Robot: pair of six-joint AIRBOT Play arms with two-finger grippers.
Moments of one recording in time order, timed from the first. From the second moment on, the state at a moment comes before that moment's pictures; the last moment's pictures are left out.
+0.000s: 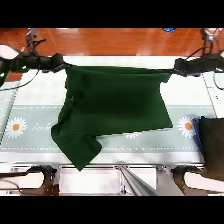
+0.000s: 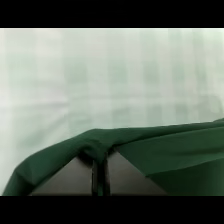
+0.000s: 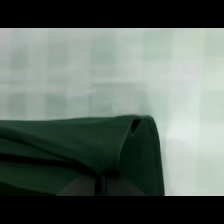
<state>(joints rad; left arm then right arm) 0.05 -1.55 1.43 0.85 -0.93 -1.31 -0.13 -1.47 1.40 -1.10 1.05 1.43</state>
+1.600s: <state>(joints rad) 0.79 -1.13 0.46 0.88 -1.26 -1.11 -0.45 -1.11 0.74 -0.80 1.10 1.23</state>
